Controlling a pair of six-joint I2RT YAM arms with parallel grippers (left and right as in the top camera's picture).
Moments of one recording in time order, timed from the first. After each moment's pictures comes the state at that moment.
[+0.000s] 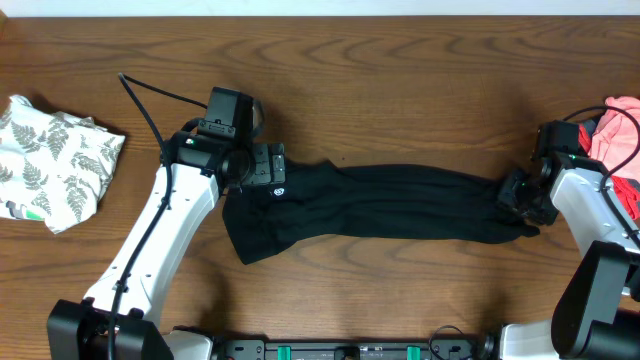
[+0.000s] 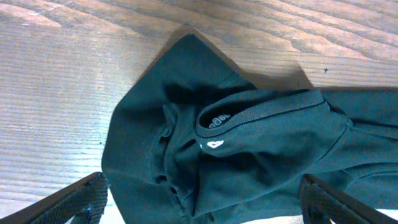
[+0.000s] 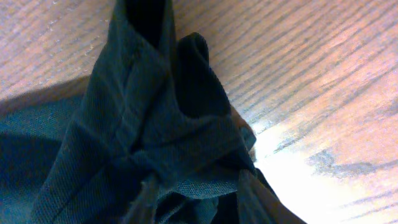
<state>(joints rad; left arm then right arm) -0.25 1.49 1.17 -0.89 0.06 -0.33 -0.23 1.62 0.94 -0.73 0.09 0.33</state>
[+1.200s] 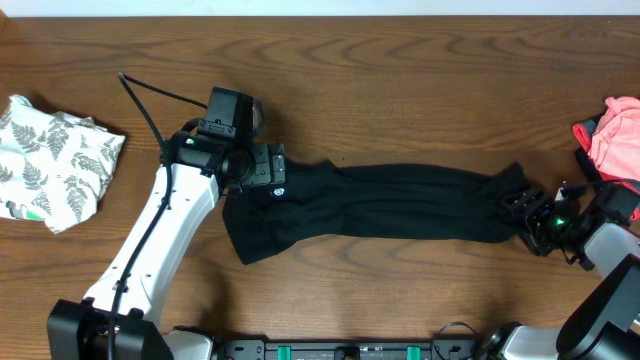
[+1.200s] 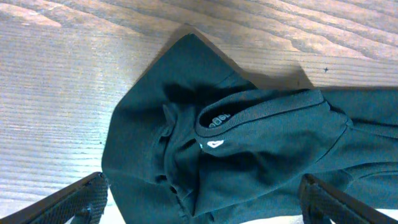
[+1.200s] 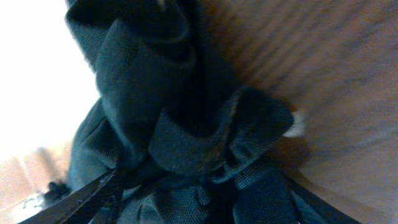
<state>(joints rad) -0.25 1.49 1.17 -0.89 0.06 -0.33 -0.63 1.56 0.63 -0.39 -0.64 0.34</state>
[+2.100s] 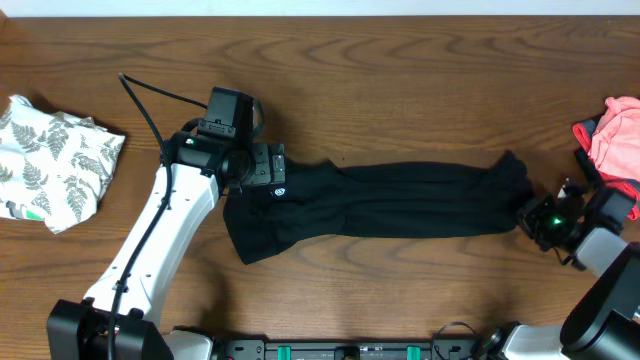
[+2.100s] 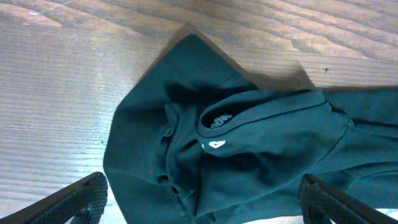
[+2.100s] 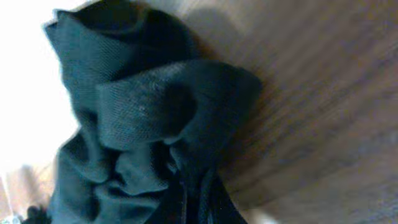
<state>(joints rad) -0.25 1.49 1.17 -0.89 0.06 -0.33 -0.62 1.60 0.61 -0.20 -0.61 0.35</state>
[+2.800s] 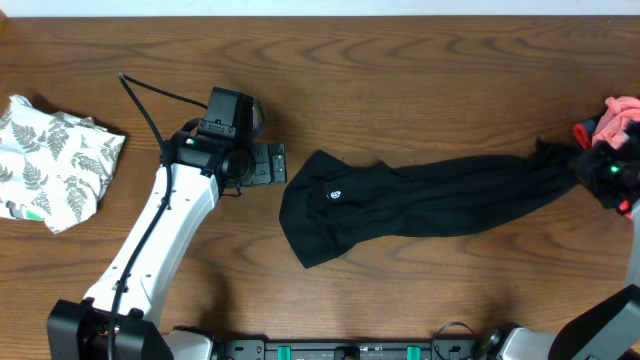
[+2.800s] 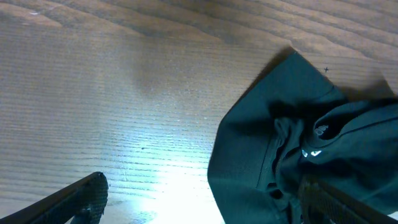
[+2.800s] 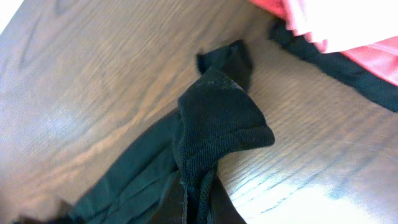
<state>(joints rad) -0.25 1.49 1.17 -0.89 0.06 -0.33 -0.58 1.49 1.12 -0.72 -0.35 0.18</state>
